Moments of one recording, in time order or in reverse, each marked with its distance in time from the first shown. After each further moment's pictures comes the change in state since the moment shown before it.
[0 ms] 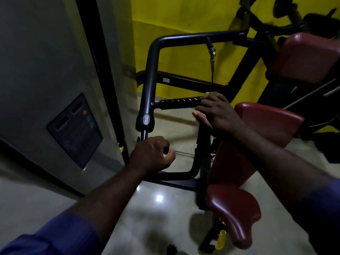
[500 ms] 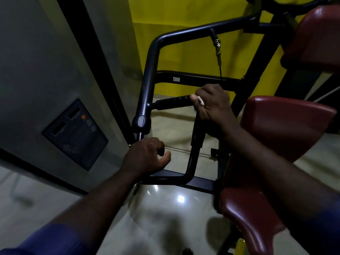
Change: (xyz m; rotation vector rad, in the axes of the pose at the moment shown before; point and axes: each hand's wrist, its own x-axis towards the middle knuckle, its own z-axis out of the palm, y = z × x) left_hand 0.003 0.005 0.001 0.121 0.021 -0.042; right_hand 0.000 -0.006 0.023 0.381 0.291 0.430
